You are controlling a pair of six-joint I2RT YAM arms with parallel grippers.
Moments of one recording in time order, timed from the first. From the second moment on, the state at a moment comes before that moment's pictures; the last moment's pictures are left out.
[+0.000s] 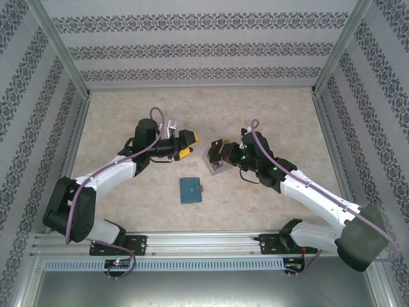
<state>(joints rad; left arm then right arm) -0.39 1.45 0.82 0.22 0.79 -1.09 0.63 1.14 0.78 -0.17 -0.13 1.02</state>
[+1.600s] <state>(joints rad) -0.44 1.53 0.96 0.27 0.95 -1.17 0.44 1.17 0.65 0.20 -0.60 1.17</state>
